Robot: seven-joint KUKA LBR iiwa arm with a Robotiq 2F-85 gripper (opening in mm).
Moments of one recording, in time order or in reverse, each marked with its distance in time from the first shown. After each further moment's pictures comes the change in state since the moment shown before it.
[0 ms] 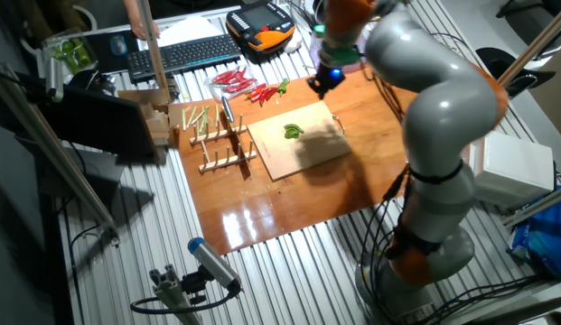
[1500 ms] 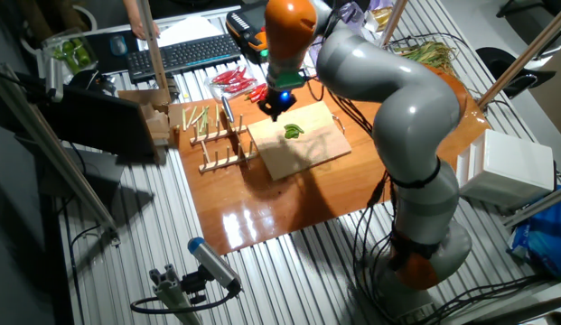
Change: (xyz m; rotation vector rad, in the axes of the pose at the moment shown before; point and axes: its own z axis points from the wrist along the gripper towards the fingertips) arm 0.028 0.154 0.041 -0.074 -0.001 -0.126
